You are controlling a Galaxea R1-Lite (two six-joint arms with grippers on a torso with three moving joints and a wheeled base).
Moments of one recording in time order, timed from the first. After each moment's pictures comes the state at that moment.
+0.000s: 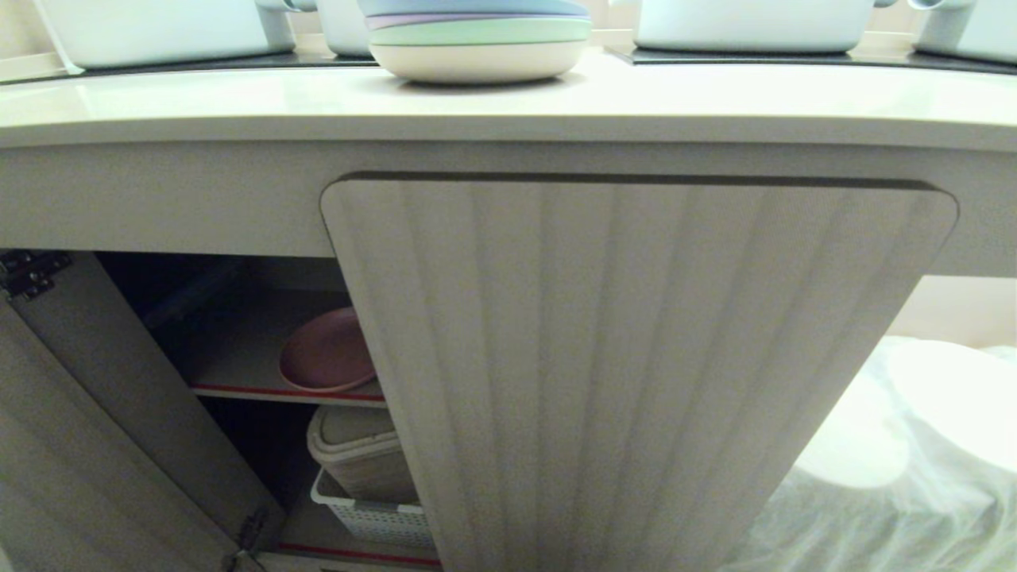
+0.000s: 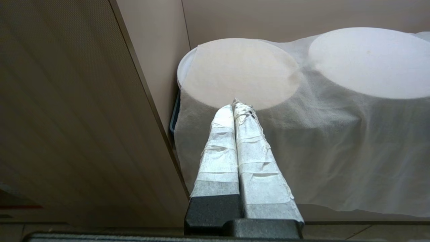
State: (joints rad) left arm 0.00 0.00 -0.05 0.07 -0.07 0.14; right arm 0.00 0.00 0.00 0.00 -0.06 0.08
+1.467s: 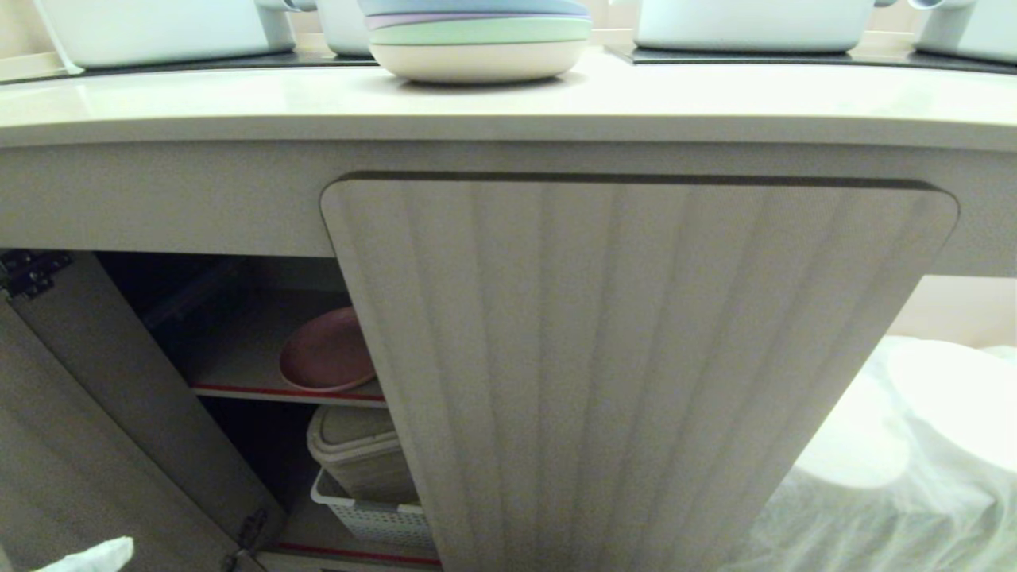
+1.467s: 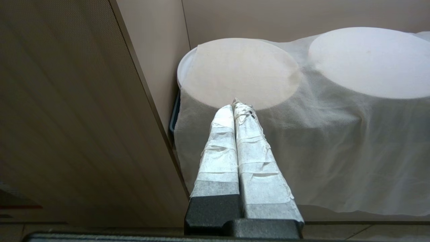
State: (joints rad) left arm 0.00 0.73 -0.38 0.21 -0.10 -0.21; right arm 0.00 0.00 0.00 0.00 -0.06 0.08
